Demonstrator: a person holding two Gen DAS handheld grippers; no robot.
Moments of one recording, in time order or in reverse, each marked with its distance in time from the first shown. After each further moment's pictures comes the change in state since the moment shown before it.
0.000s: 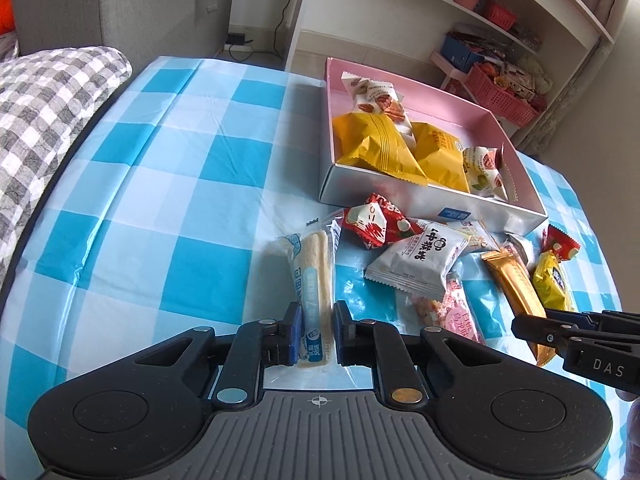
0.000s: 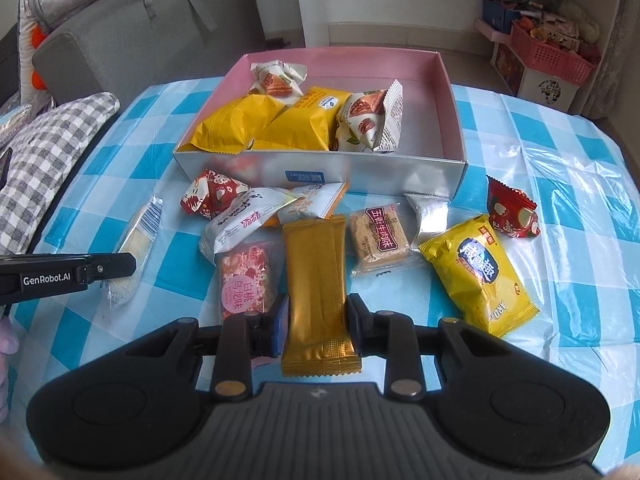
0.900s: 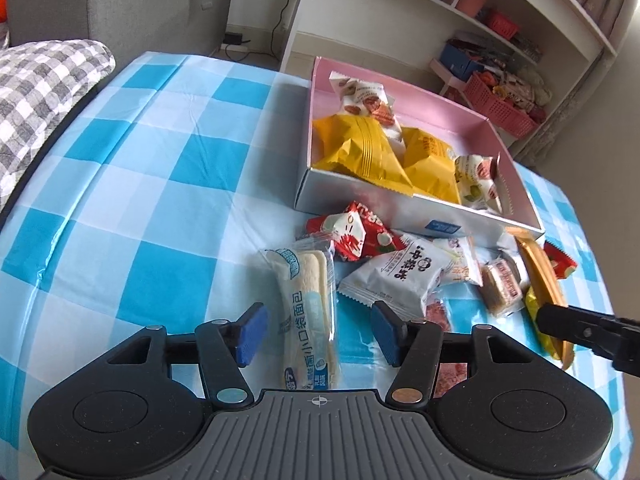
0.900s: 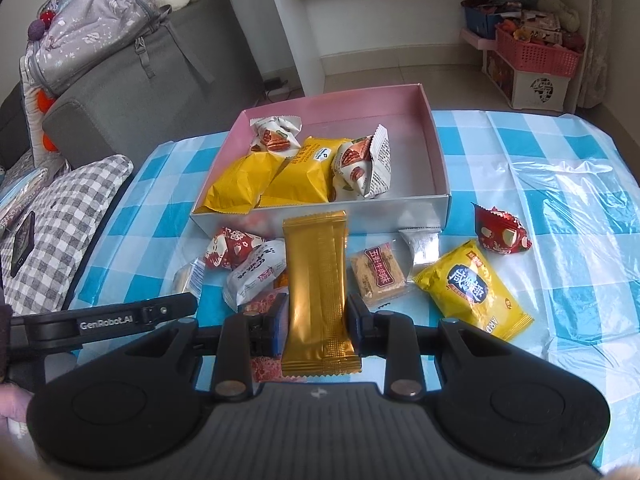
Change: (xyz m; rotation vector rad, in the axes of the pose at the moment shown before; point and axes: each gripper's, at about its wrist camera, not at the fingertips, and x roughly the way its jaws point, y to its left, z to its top) left arm 0.027 -0.018 0.003 -0.026 -0.001 0.006; right arm -0.020 -0.011 0.012 0.098 -0.082 0.072
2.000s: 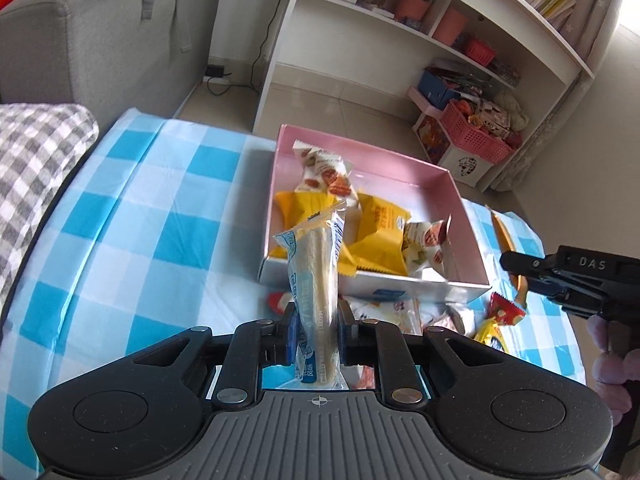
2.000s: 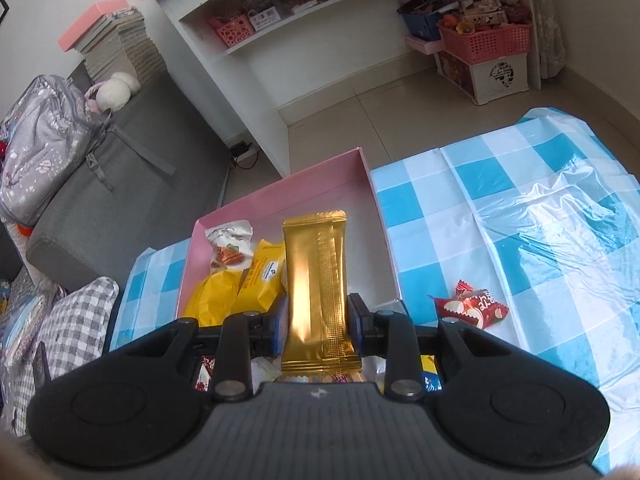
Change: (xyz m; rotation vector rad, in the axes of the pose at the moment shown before) left arm -0.048 -0.025 0.055 0.020 -0.073 -0.064; right arm 0.014 -0.073 0.063 0.305 -0.106 0.059
